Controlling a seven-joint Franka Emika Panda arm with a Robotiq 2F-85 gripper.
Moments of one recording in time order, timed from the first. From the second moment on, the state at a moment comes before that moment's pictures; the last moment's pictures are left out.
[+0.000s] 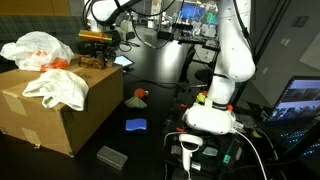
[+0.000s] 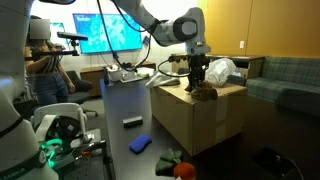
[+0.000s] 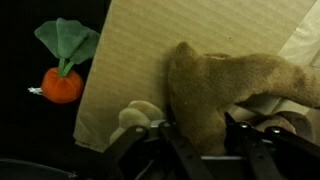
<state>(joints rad) 0.11 0.39 -0.03 -1.74 -0.10 2.19 1.24</state>
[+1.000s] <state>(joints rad) 0.10 0.21 -0.06 -2.00 -0.12 2.31 1.28</state>
